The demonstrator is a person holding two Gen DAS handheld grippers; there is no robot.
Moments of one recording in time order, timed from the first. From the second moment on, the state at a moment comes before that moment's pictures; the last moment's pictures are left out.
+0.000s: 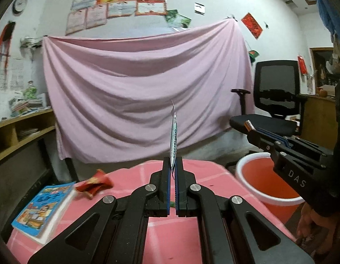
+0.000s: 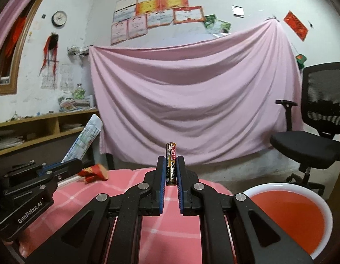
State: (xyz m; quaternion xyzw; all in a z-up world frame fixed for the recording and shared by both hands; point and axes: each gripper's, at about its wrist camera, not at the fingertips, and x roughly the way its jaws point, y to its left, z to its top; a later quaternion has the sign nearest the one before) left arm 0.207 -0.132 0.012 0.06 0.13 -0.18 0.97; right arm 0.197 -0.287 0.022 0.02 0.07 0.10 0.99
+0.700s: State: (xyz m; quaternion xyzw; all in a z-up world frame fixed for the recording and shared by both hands) left arm 0.251 -0.277 0.021 0.08 0.22 -0.32 0.92; right arm 0.207 -0.408 0.008 0.12 0.15 -0.03 0.98
